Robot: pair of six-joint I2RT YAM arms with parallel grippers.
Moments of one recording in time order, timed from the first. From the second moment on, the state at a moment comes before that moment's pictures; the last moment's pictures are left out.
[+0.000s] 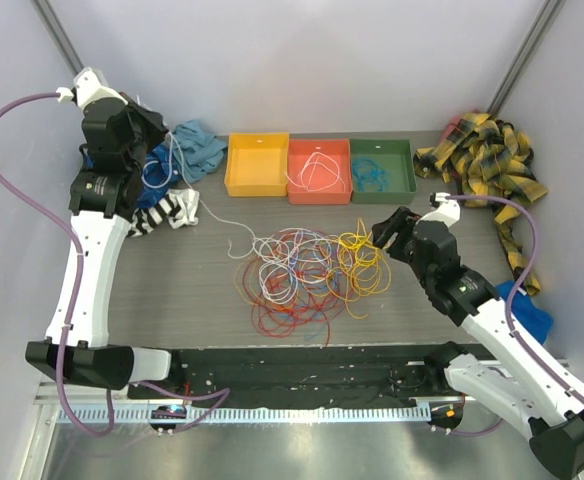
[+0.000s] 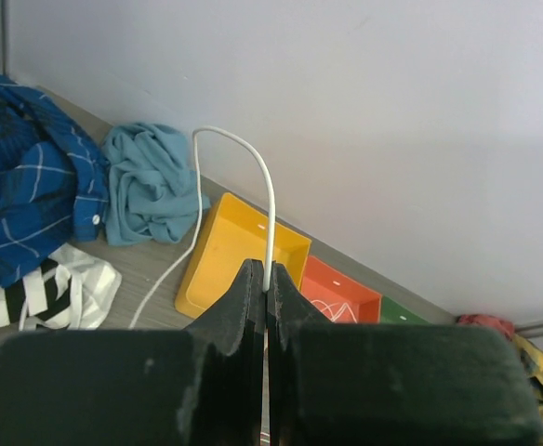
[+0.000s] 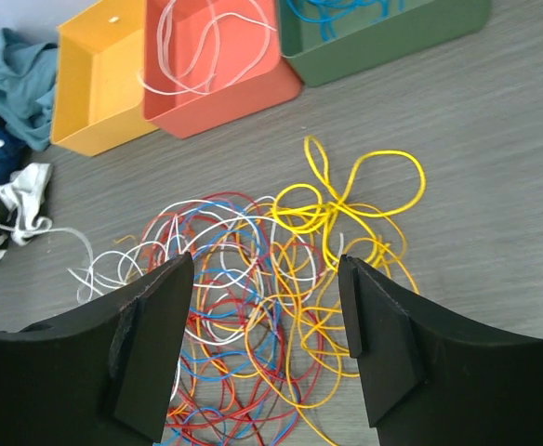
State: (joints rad) left arm -0.11 1.33 1.65 -0.47 -0.25 -0.61; right arm 0.50 0.80 0.72 -0.33 0.36 0.69
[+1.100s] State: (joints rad) left arm -0.32 1.51 2.10 -0.17 -0.08 -0.58; right arm 0.71 1.25 0.97 -0.04 0.12 0.51
